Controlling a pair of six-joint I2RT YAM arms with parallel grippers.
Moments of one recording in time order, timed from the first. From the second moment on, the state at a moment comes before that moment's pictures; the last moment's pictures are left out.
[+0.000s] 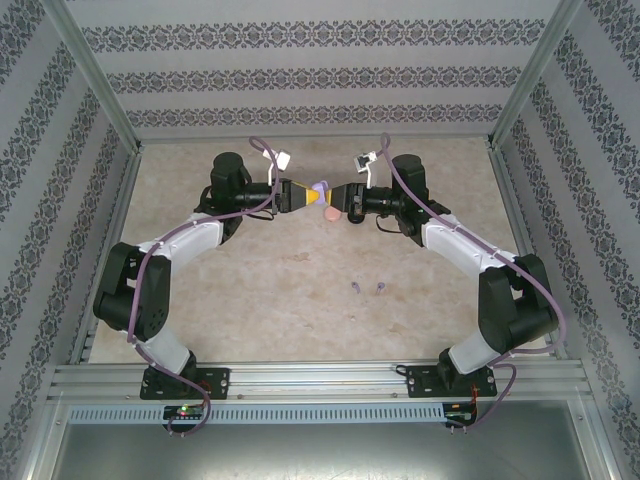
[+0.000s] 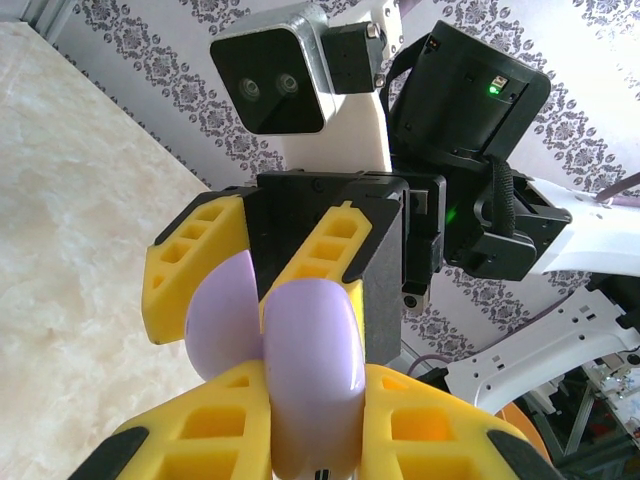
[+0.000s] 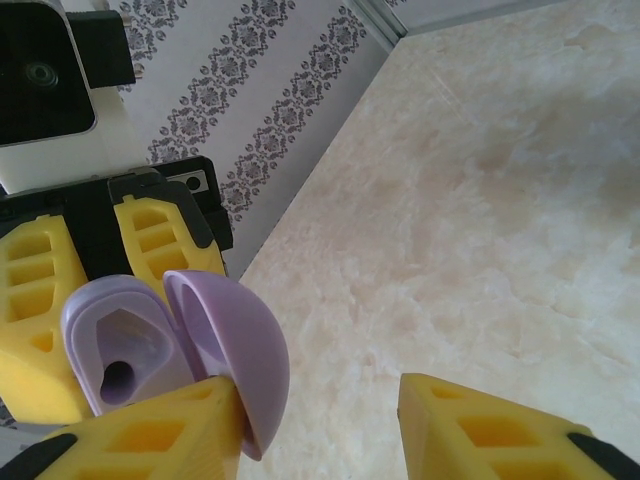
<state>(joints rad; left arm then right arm) -0.31 1.66 1.07 0.50 1.13 -0.66 0.34 1.55 1.03 0.15 -0.85 0.55</state>
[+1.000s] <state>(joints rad) -0.31 1.68 1.11 0.35 1.04 -0.56 0.35 1.58 1.09 0.04 -0.81 0.51</state>
